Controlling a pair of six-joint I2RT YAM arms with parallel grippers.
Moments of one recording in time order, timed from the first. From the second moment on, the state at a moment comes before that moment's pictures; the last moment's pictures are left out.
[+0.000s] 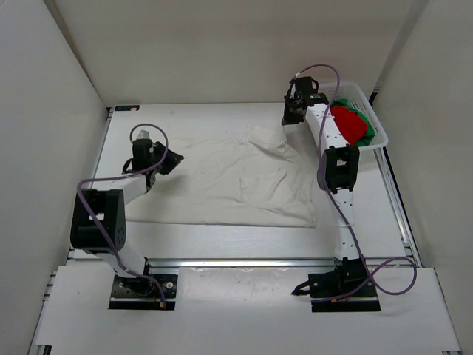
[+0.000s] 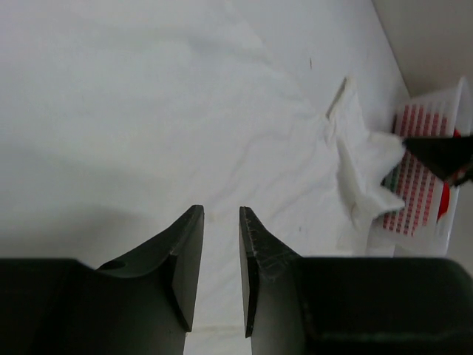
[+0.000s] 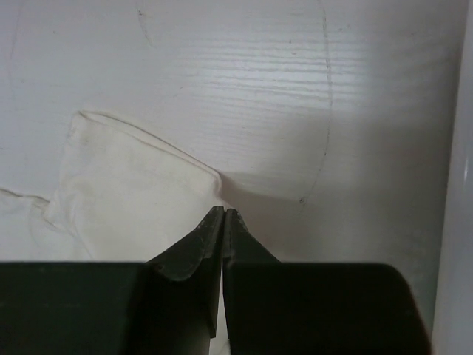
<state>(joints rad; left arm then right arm) -0.06 1.55 0.75 0.25 0.24 -0.86 0.16 2.61 2.57 -0.80 -0.15 0.21</state>
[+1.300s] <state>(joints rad) 0.14 2.55 2.25 -0.62 -0.15 -0.47 0.15 2.63 2.58 -0.82 -0.31 0.17</state>
